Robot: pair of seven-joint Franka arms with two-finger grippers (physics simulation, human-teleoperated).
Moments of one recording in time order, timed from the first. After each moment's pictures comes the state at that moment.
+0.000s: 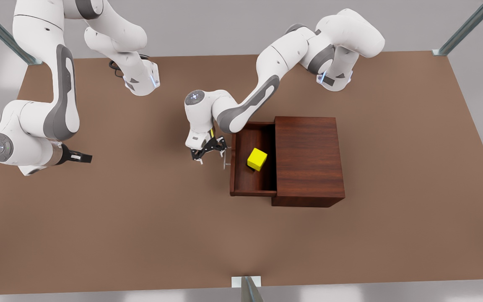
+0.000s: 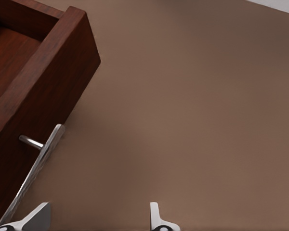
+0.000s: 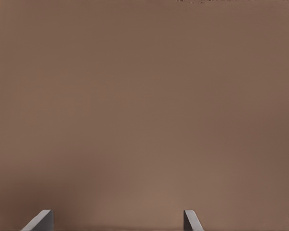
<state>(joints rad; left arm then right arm) -1.00 1.02 0.01 -0.86 0.33 1.96 -1.47 -0.01 0.18 -0.12 -1.75 -0.02 1.63 0.09</state>
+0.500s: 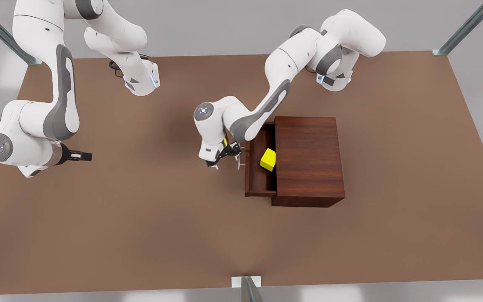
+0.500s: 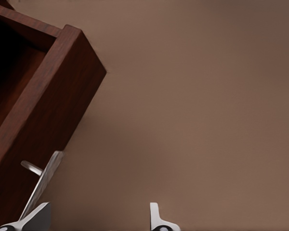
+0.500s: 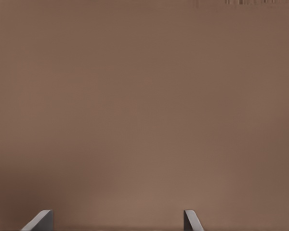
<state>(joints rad) -0.92 0.97 0.01 -0.89 0.26 1.83 -1.36 -0.01 0.18 -0.12 -1.75 -0.02 1.63 -0.01</state>
